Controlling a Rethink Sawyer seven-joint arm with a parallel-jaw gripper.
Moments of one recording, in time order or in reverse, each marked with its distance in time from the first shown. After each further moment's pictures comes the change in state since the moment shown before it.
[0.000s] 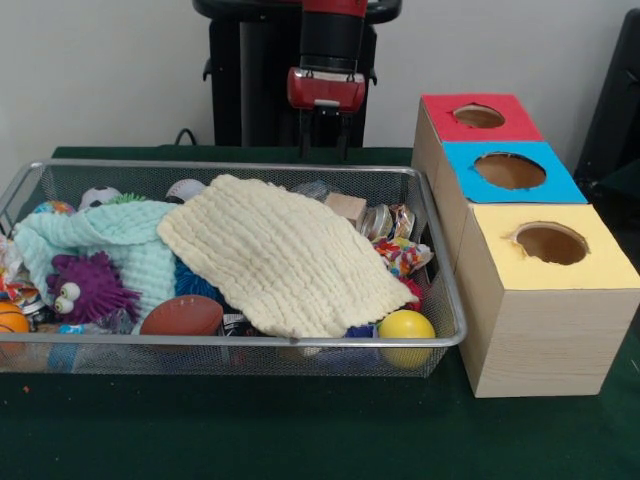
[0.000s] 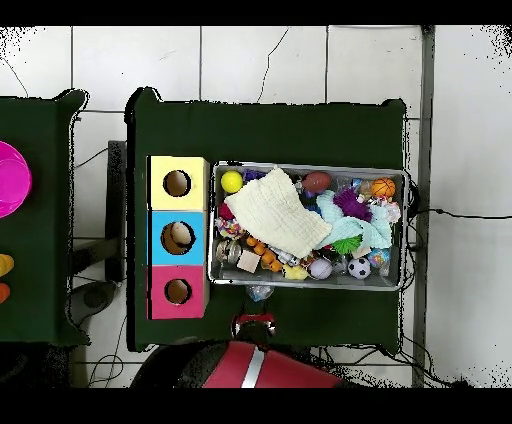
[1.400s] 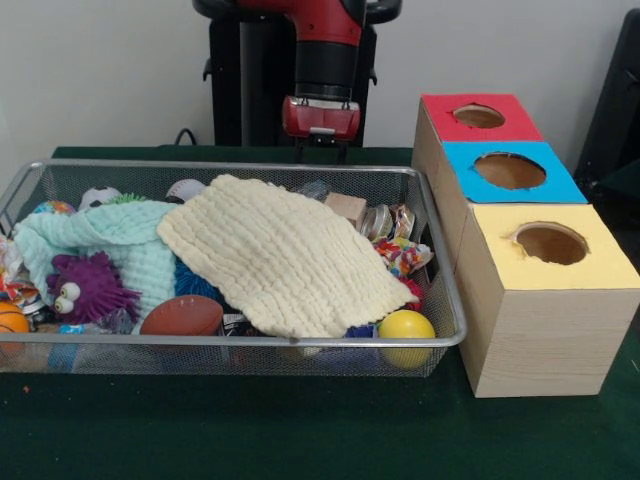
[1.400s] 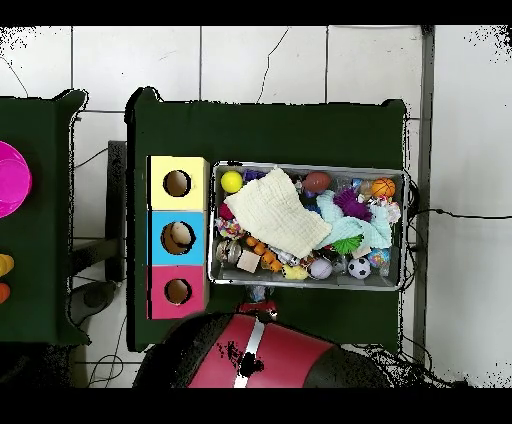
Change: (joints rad) arm 0.000 0.105 0.000 -0.093 0.004 -0.087 0.000
